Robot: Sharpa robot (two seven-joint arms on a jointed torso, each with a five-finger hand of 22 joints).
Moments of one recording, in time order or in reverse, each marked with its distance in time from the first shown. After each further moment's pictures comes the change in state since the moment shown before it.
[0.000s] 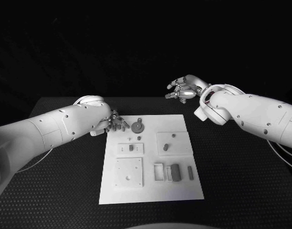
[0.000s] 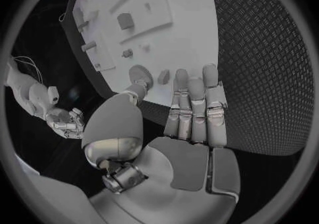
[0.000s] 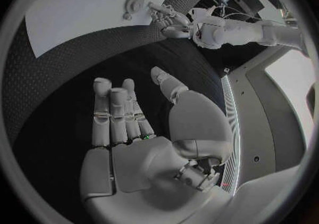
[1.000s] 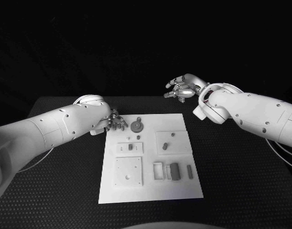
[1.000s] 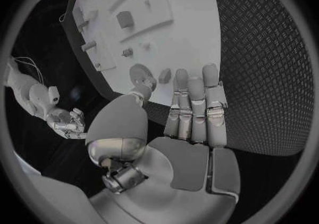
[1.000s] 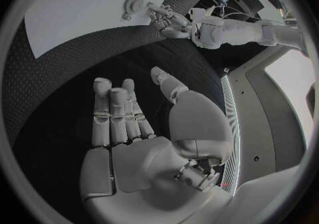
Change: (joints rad) left arm -0.004 0.014 0.000 -0.017 -0.003 0.001 0.025; left_hand 0.044 0.091 -0.029 -0.073 0.005 0.016 0.006 0.013 -0.019 0.010 -0.013 0.000 -0.005 0.007 -0.004 0.004 -0.005 0.000 0.011 -0.008 -0.006 0.000; right arm 0.000 0.002 0.000 0.002 0.000 0.000 0.000; right_hand 0.000 0.000 0.000 0.000 0.000 -0.004 0.001 0.000 -0.001 0.000 0.000 0.004 -0.002 0.000 0.000 0.000 -0.001 0.001 0.000 0.000 0.000 0.000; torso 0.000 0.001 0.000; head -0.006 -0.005
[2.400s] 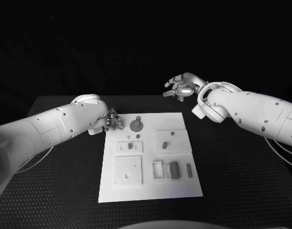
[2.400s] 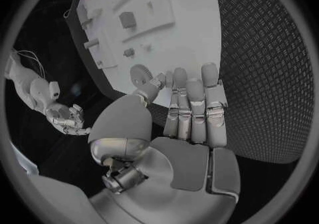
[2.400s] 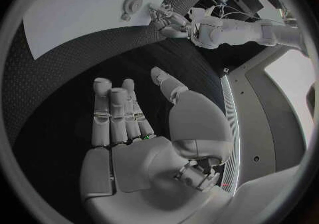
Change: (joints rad) left arm -0.003 -0.005 0.000 -0.017 0.052 0.011 0.016; left_hand 0.071 0.071 0.135 -0.146 0.022 0.082 -0.037 0.060 -0.013 0.064 -0.025 -0.012 -0.015 0.045 -0.024 0.019 -0.002 0.000 0.052 -0.019 0.012 0.000; right arm 0.000 0.001 0.000 0.001 0.000 0.001 0.000; right_hand -0.004 0.004 -0.003 0.003 0.000 0.004 0.001 0.004 -0.001 -0.004 -0.004 0.002 -0.003 -0.002 0.002 0.000 -0.002 0.000 0.000 0.000 0.000 0.000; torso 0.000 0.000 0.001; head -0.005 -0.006
